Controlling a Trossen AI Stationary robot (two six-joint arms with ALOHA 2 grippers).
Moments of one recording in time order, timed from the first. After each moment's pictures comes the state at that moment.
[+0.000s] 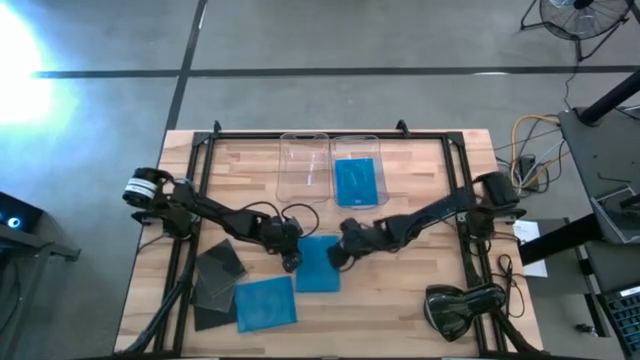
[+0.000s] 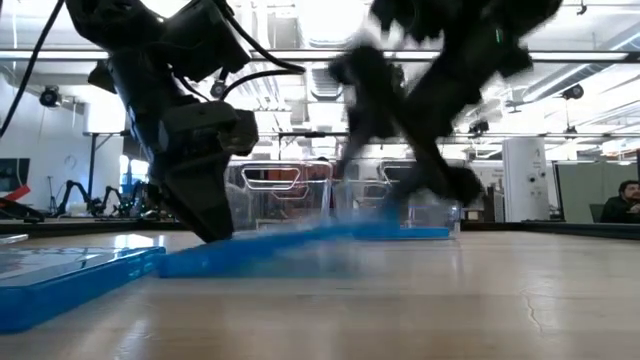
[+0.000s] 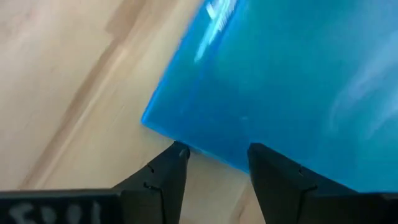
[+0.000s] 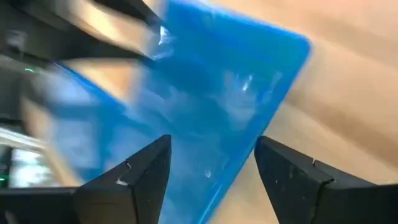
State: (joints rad) left arm -0.19 1.71 0.76 -0.12 -0.04 -0.74; right arm 0.17 1.77 0.97 0.03 0.10 1.29
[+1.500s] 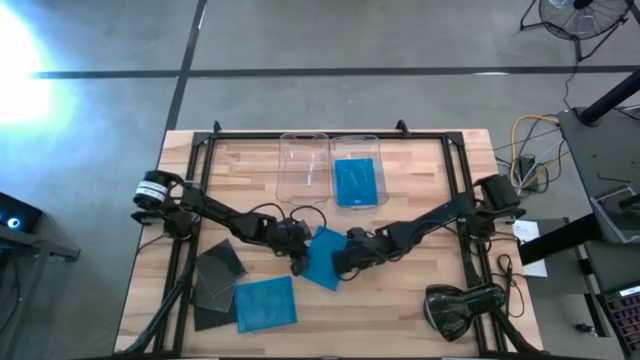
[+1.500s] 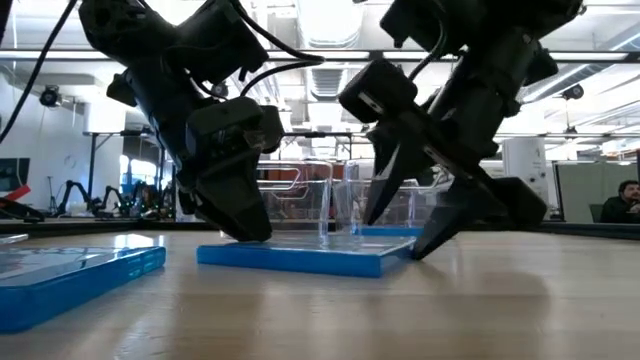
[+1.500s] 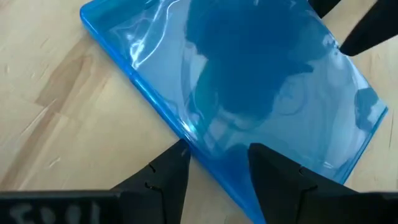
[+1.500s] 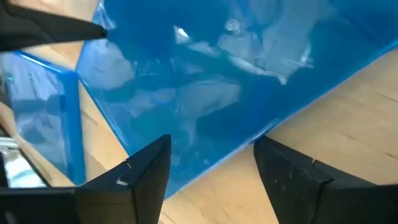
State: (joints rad) left arm -0.19 1.80 0.80 0.04 -0.03 -0.66; right arm 0.24 1.85 0.95 -0.05 0.02 1.53
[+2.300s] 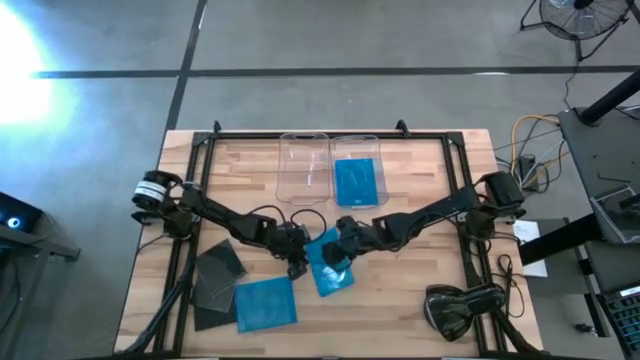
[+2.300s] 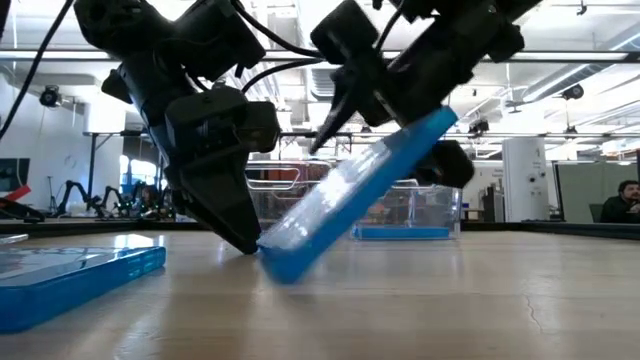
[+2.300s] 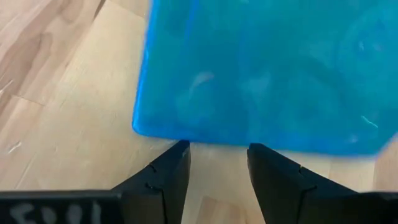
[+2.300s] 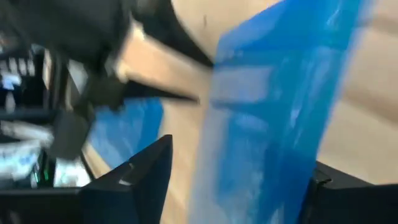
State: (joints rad) left arm -0.20 1.80 0.81 0.02 0.01 -0.64; right arm 0.21 1.79 1.03 -0.02 0.05 1.37
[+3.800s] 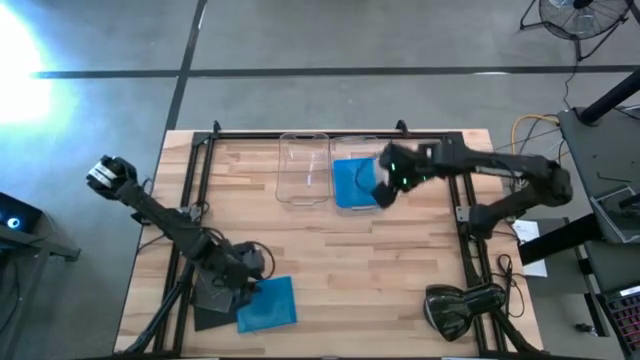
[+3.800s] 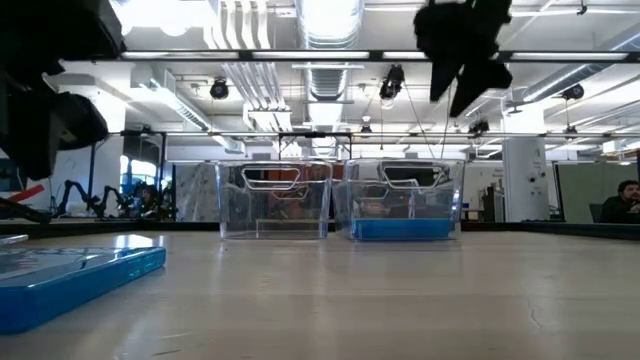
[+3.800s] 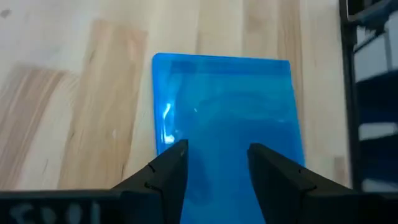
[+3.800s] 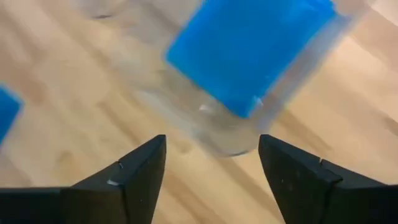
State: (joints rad) left arm -0.62 1.26 0.64 -0.26 -0.10 -0.77; right arm -0.15 1.34 1.23 -1.01 0.08 0.69
